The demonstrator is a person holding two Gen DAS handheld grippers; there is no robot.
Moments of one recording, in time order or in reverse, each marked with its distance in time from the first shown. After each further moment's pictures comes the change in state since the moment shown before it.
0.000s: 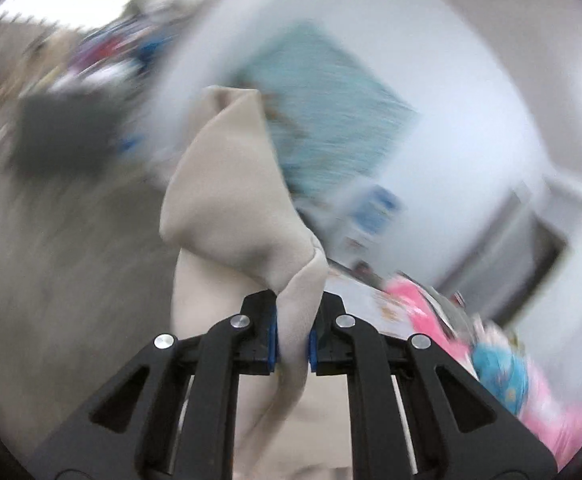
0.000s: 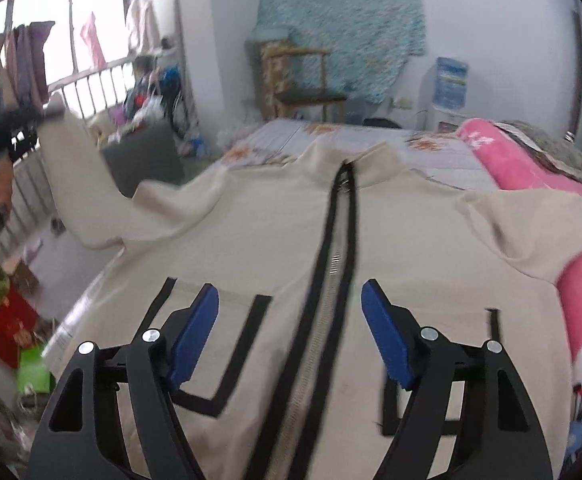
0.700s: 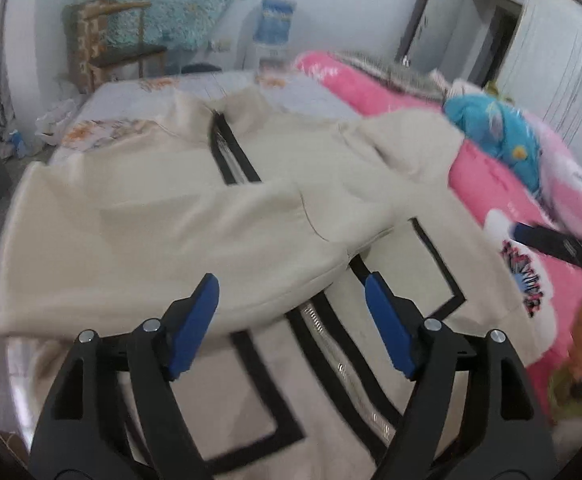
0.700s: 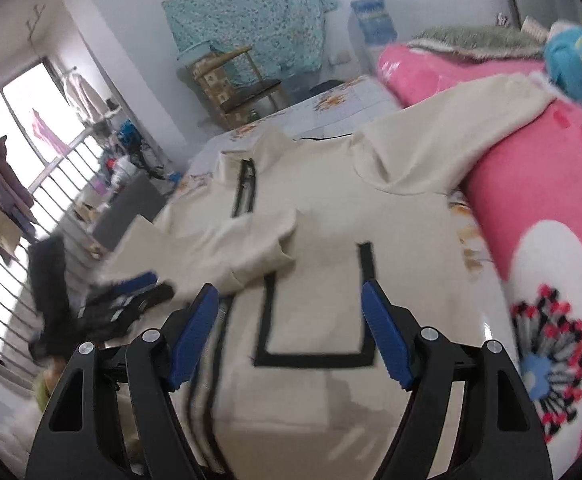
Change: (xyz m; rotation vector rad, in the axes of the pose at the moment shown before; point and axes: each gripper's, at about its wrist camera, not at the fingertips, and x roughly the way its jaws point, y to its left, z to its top) left arm 0.086 -0.204 -0.262 0.455 0.547 -0.041; right arm -0.050 -0.171 -0.013 0.408 0.088 0.116
